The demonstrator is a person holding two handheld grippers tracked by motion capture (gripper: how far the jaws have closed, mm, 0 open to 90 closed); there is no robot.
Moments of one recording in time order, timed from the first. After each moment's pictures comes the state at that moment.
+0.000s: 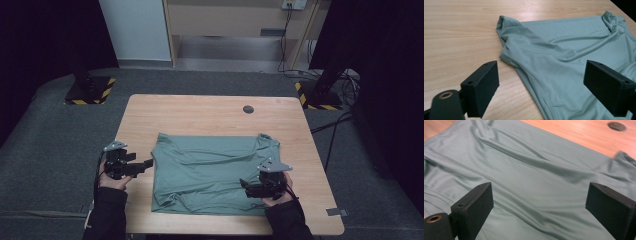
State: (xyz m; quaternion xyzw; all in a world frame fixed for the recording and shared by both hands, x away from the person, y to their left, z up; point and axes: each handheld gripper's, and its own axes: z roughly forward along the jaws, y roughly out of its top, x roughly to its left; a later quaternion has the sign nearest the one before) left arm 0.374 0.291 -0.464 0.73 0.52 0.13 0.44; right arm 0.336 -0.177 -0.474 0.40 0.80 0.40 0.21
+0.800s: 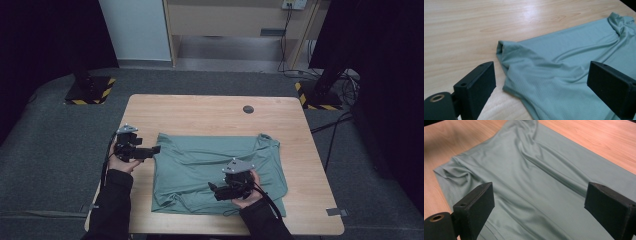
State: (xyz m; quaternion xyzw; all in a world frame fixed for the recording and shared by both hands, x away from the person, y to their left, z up) left arm 0.425 0.273 -0.448 0.75 0.49 0.14 0.42; right arm 0.336 -0.089 -0.469 0.32 0.83 0.42 0.18
